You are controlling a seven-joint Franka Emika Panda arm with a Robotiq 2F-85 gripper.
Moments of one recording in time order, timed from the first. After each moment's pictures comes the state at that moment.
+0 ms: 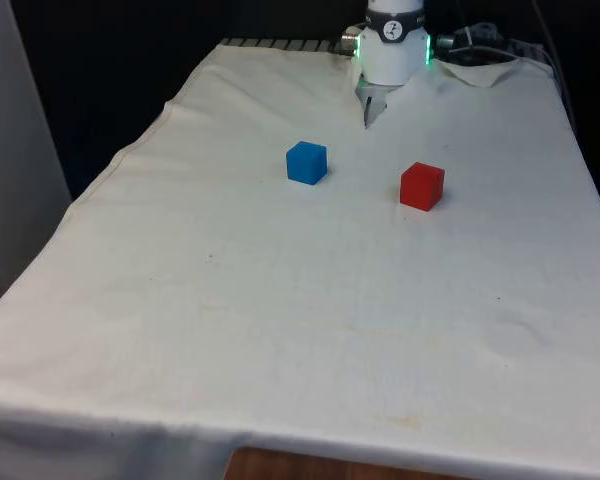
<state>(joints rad) 0.08 0.03 -0.08 -1.88 -0.01 1.84 0.00</state>
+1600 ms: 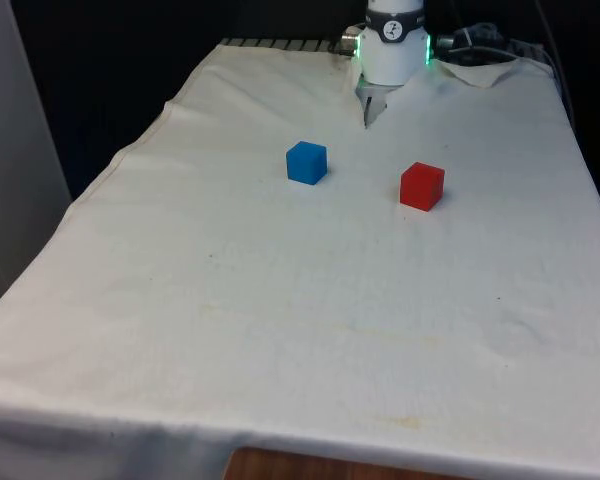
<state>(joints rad) 0.08 -0.24 -0.07 -2.24 -0.09 1.95 0.05</state>
